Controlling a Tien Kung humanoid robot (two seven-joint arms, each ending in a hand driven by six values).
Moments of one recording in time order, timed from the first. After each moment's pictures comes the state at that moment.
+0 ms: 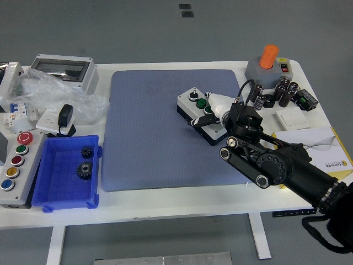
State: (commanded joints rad) left arm 0.06 0.13 -1.22 -0.18 0.72 0.09 0.16; right arm 0.78 -0.07 0.66 0.97 -1.86 0.02 -0.65
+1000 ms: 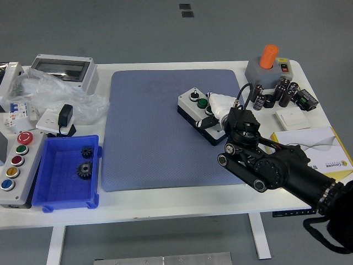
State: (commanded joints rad) left arm 0.06 0.13 -1.22 -0.18 0.72 0.09 0.15; right arm 0.78 -0.07 0.59 0.94 -1.88 -0.08 -0.65
